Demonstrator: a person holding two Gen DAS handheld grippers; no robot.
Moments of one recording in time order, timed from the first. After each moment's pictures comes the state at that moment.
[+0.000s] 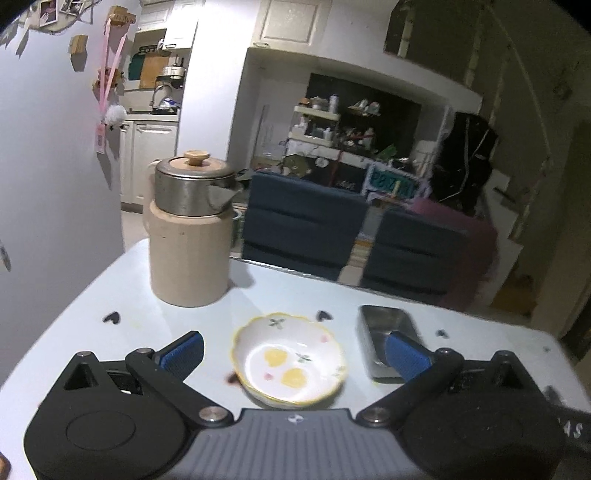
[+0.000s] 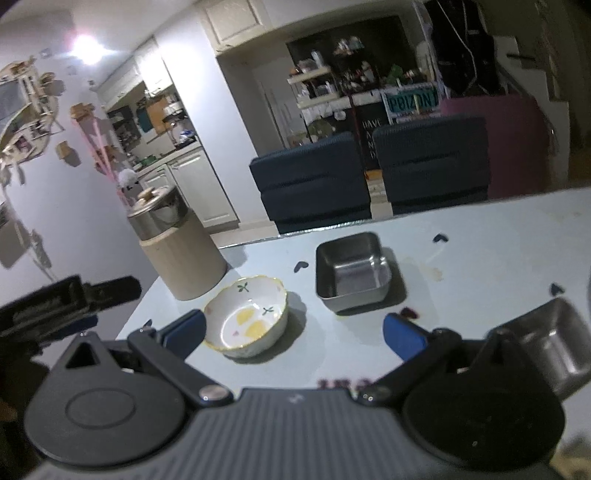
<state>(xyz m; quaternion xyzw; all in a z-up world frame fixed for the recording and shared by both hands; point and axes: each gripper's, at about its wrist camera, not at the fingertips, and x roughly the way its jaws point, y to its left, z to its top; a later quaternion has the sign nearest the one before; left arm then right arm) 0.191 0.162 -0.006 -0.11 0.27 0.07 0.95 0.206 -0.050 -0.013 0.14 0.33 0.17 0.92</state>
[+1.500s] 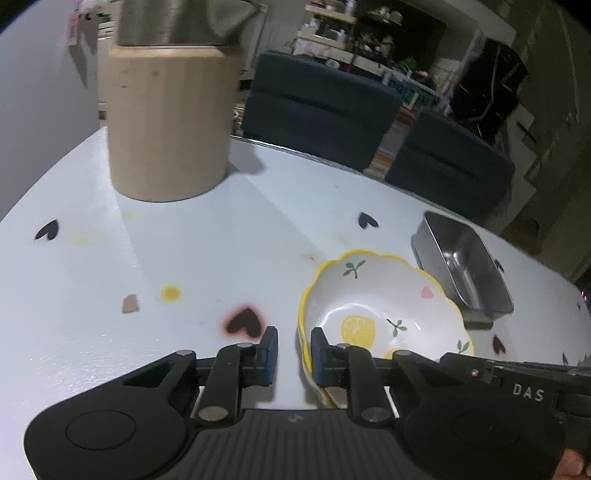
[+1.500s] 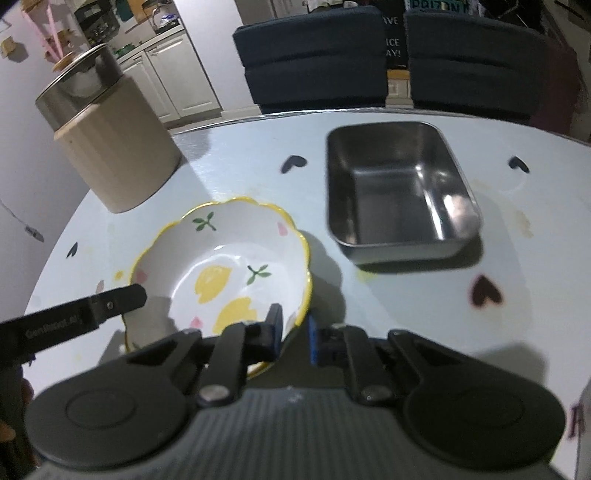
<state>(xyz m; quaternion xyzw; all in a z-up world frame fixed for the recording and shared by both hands) 0.290 0.199 -0.124 -0.14 0.42 0.03 0.90 0.335 0.022 -0.113 0.05 0.49 0.17 0.86</state>
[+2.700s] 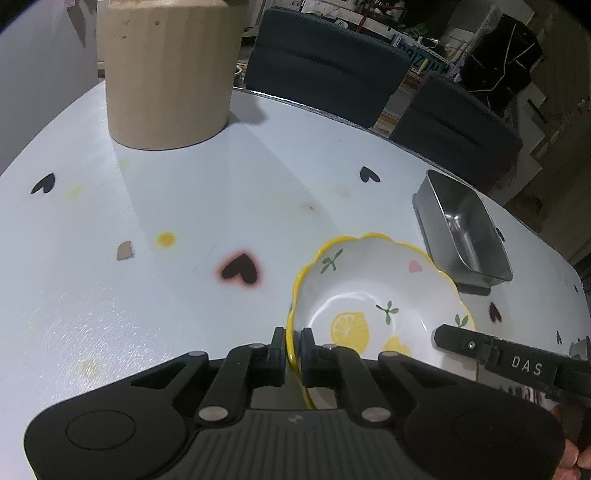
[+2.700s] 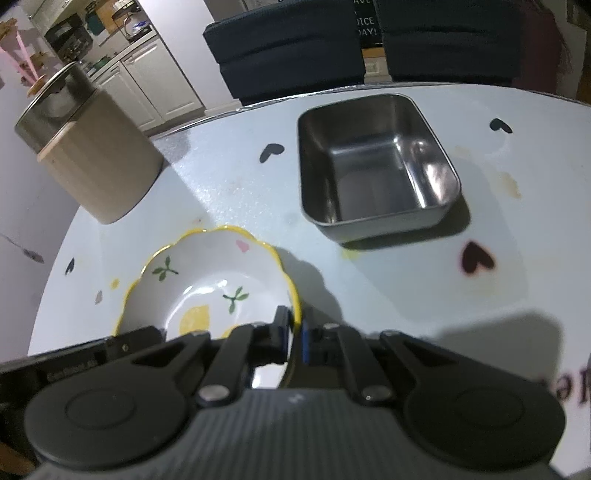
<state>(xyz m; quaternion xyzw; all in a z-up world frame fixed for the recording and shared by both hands) 0.282 0.198 -0.129 -0.17 0.48 0.02 0.86 0.332 0.015 -0.117 0.09 0.51 0.15 0.84</state>
